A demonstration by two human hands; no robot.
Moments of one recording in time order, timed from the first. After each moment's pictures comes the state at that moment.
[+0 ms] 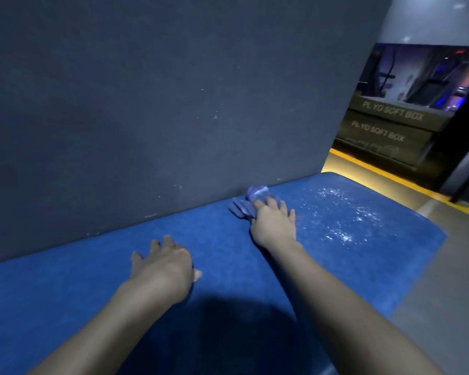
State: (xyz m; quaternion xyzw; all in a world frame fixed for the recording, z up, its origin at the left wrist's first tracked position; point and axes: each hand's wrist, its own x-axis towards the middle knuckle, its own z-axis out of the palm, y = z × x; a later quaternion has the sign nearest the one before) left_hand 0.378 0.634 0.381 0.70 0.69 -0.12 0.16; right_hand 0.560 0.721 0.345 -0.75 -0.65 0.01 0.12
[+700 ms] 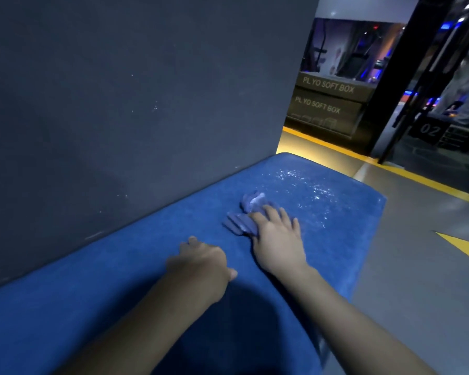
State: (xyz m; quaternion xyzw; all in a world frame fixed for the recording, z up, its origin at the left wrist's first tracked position) left_hand 0.455 0.658 0.387 0.80 0.57 -0.16 0.14; right_hand 0.603 0.665 0.338 -0.79 -0.60 -0.03 0.13
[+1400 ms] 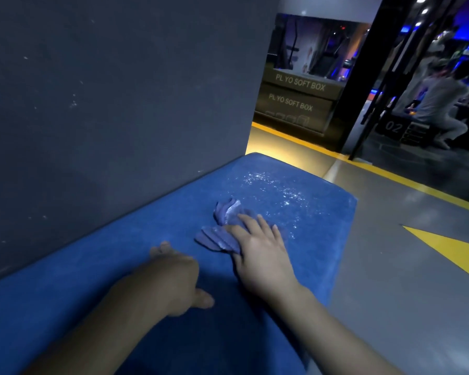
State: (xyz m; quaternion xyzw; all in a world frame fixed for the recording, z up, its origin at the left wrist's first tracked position) left_hand 0.494 0.689 0.391 0.83 0.49 -0.24 0.13; right_hand 0.644 0.660 0.339 -0.76 -0.63 0.00 0.13
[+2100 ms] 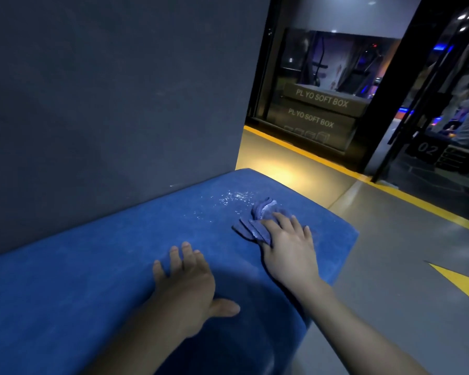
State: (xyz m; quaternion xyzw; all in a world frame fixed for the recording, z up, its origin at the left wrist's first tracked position) left_hand 0.622 0.697 0.358 0.81 0.55 -0.14 0.15; right_hand 0.798 0.699 0.342 -0.78 -0.61 -0.05 0.12
